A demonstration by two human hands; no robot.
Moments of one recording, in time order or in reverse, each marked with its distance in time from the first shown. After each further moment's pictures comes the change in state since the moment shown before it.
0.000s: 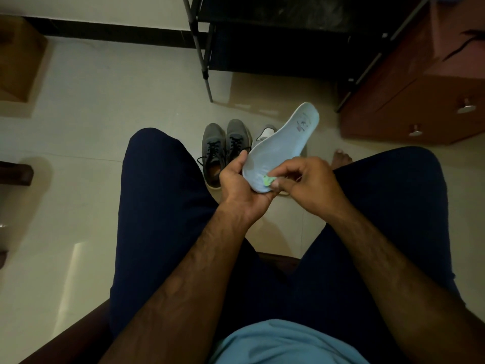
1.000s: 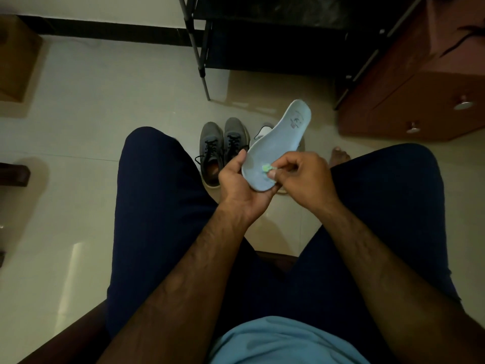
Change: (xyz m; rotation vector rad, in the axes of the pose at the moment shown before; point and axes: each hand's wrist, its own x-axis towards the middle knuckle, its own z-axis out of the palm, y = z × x) left_hand -0.002 -0.005 0.002 -0.005 0.010 0.023; right_hand 0.007 0.001 0.007 -0.011 0.118 0.092
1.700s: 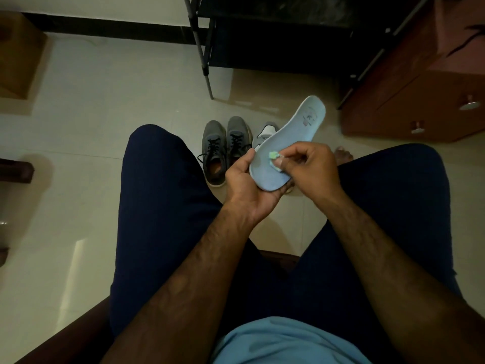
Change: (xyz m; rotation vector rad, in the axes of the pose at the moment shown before) left_hand 0.003 -0.004 -0.003 -0.015 -0.048 -0.038; right_hand 0.013 0.002 0.001 0.164 0.063 -0.008
